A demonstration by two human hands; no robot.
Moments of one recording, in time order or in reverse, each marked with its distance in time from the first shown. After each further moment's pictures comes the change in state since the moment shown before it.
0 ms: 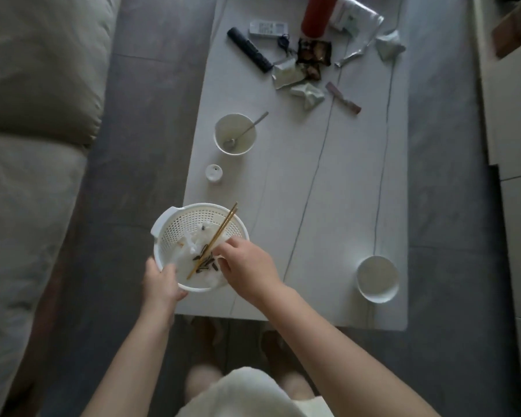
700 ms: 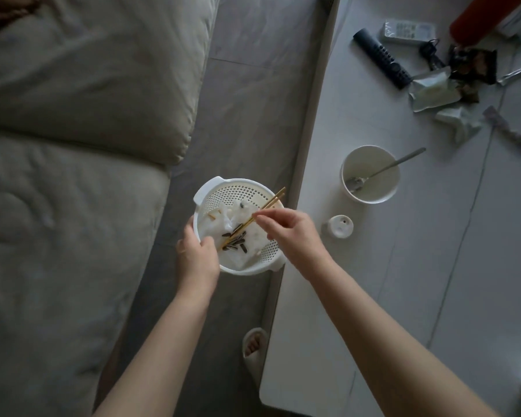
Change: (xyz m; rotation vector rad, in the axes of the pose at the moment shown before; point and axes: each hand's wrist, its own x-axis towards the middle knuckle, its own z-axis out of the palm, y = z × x) left_hand 0.251 0.088 -0.073 0.176 0.151 0.214; right_hand 0.280 -0.035 0.097 0.805 0.046 0.361
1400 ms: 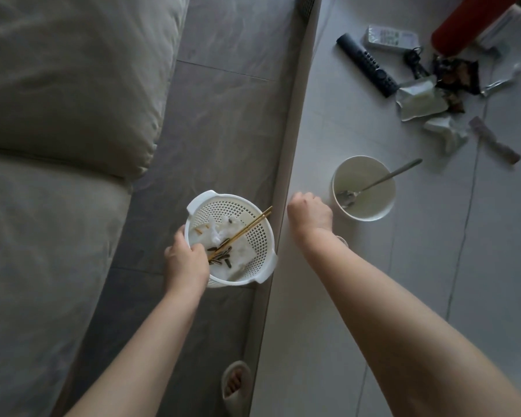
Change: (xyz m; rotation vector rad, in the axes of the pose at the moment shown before) left_hand 0.064 -0.012 0.063 0.077 -0.074 -0.004; right_hand 0.126 0.066 -0.046 -1.347 0.207 0.080
